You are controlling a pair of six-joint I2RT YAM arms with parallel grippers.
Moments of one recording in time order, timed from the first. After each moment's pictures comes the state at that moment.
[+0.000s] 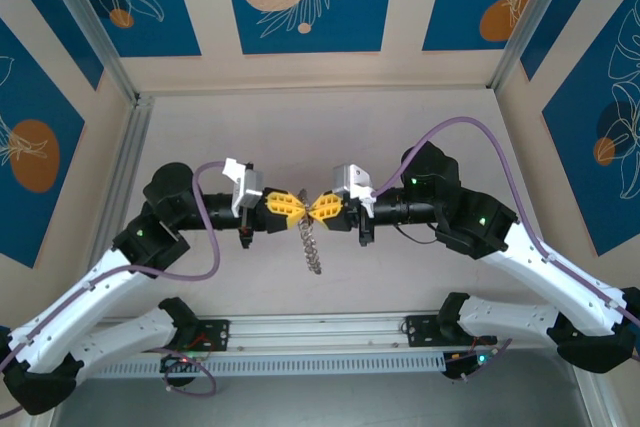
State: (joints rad) left arm -0.76 0.85 1.00 -0.16 0.78 -0.04; right arm 0.96 0.99 1.24 -0.52 -0.52 -0.24
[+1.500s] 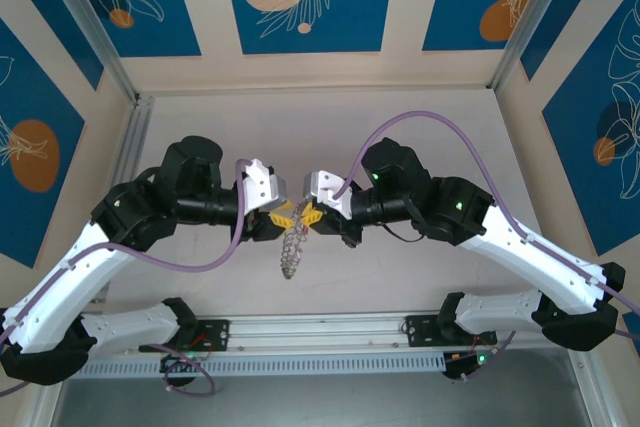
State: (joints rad) left arm -0.84 1.04 1.44 -0.99 0.50 0.37; right arm 1.03 1.15 1.41 -0.79 -0.37 -0.31
